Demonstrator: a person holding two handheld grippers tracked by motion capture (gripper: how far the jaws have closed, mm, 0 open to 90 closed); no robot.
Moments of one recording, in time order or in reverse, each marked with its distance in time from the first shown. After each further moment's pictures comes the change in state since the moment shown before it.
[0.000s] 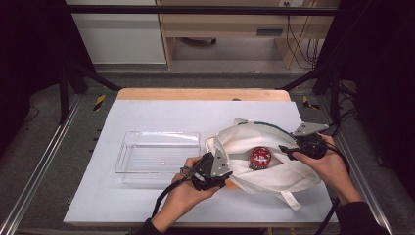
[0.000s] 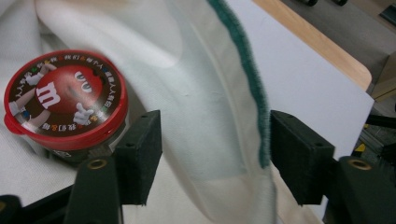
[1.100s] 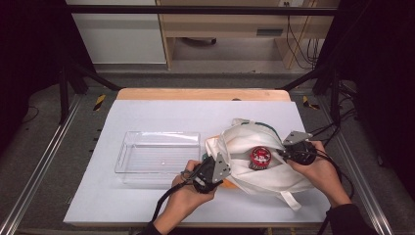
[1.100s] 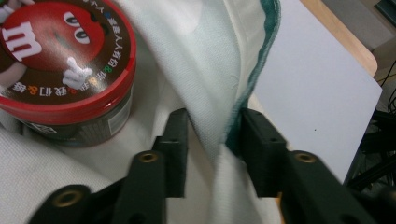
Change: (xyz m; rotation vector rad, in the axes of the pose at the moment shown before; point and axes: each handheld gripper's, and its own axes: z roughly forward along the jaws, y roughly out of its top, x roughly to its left) left arm -0.009 -0.001 -0.006 0.003 0.023 0.049; right arm 0.023 -0.010 0.022 0.097 -0.065 -0.073
